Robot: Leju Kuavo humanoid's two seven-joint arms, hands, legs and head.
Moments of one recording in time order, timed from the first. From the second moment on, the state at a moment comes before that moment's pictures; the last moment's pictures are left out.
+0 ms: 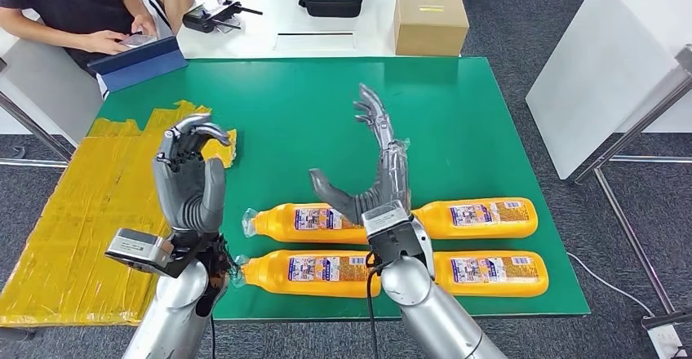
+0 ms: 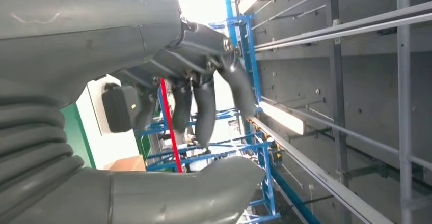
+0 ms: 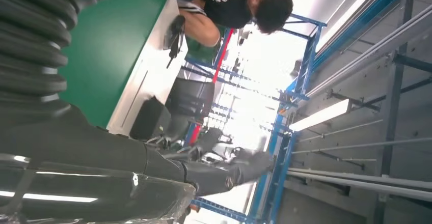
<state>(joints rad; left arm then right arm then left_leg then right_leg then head) -0.27 -0.18 -0.41 -1.60 -0.14 0.33 -0.53 -0.38 0.14 0.58 -1.48 0.17 -0.52 -0.48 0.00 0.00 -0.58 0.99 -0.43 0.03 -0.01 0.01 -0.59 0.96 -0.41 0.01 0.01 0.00</state>
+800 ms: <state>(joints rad) -0.23 -0.16 -0.24 -1.65 -0.23 0.39 -0.51 -0.39 -0.07 0.56 -1.60 0.85 -0.30 0.04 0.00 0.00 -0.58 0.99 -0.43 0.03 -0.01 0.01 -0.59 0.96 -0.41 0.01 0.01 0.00</state>
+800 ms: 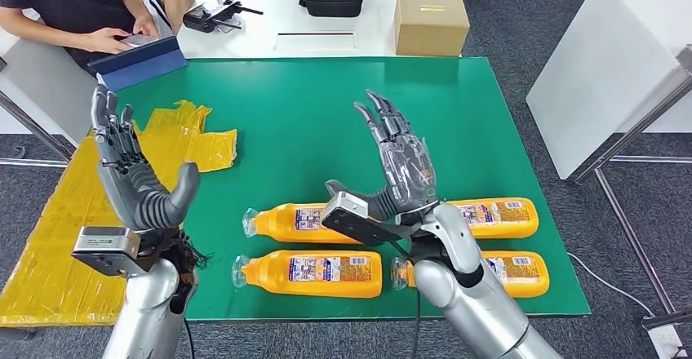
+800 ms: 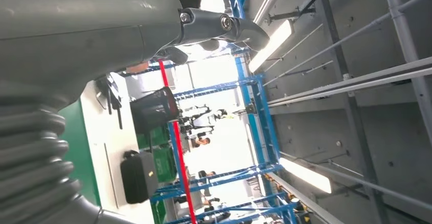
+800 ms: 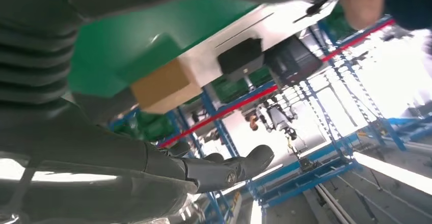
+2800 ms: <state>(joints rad) -0.23 -0.18 -0.13 -1.40 -0.19 0.26 -0.55 0.43 -0.35 -0.03 -2.02 1.38 -0.20 0.05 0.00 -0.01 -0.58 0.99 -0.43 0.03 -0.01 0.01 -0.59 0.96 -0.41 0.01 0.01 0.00</state>
